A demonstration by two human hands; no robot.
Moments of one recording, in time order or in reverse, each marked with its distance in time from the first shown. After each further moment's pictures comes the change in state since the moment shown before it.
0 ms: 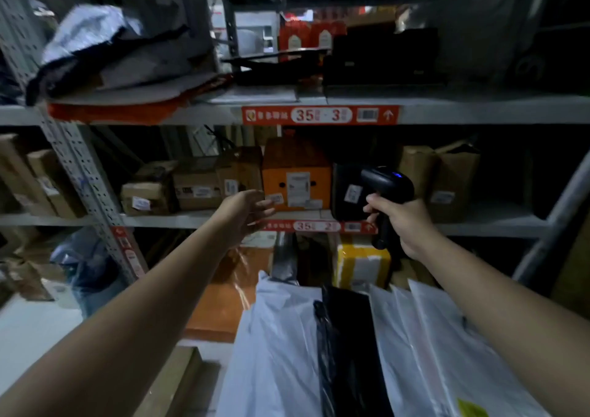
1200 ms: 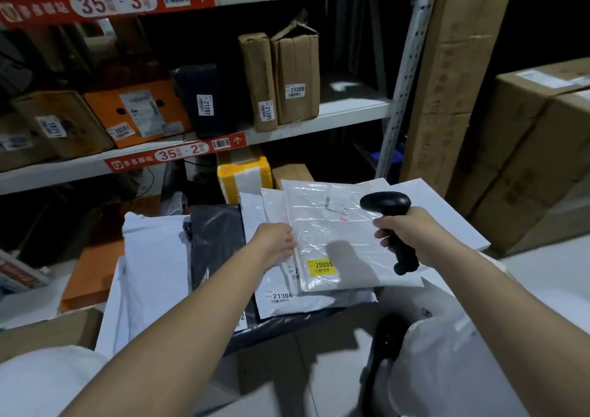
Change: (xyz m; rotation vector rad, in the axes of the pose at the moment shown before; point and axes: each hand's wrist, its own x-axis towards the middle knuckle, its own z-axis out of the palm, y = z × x) left_hand -0.103 -0.283 0.277 0.353 -0.199 -0.412; right_hand -0.183 0.133 -0.293 -0.248 0.246 0.590
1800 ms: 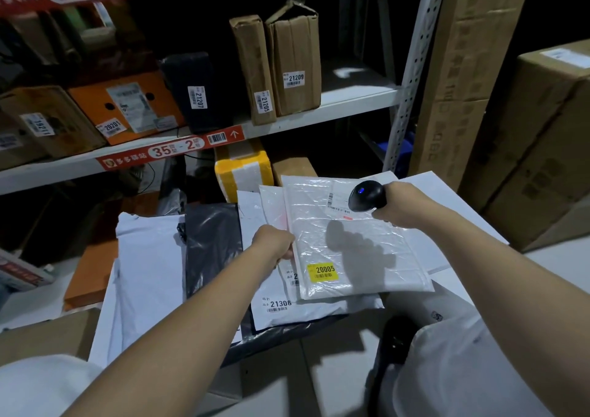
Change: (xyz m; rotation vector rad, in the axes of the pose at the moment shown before) left_hand 0.040 -0.006 0.007 0.373 0.170 -0.012; right_hand 0.077 -0.025 0.006 -0.832 -0.039 -0.296
